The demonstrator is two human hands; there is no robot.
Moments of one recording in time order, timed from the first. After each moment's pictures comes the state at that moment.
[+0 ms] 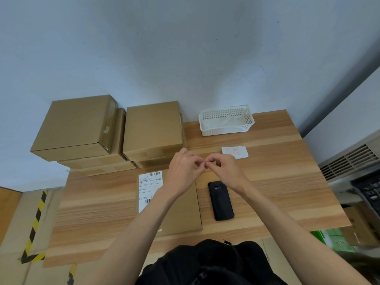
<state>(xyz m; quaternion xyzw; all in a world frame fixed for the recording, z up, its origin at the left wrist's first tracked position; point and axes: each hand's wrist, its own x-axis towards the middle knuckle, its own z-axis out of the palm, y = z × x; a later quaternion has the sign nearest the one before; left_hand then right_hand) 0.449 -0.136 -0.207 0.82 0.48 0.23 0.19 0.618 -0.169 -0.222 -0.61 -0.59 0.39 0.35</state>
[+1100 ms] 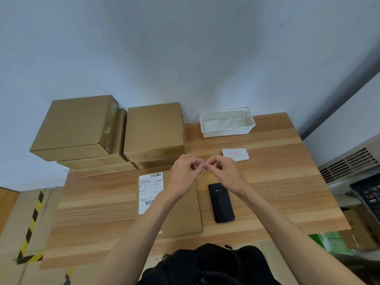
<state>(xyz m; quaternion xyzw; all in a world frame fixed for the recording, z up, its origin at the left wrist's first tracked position) 0.444 -0.137 -0.210 0.72 0.53 0.25 0.38 0.612 -0.169 -0.223 -0.61 -0.55 0.44 0.37</state>
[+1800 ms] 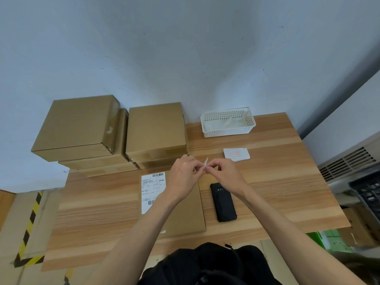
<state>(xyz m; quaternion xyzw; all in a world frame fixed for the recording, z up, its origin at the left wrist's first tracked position) 0.431 -0.141 -0.212 0.80 0.49 0.23 0.24 0.597 -0.171 -0.222 -0.64 -0.56 0.42 0.32</state>
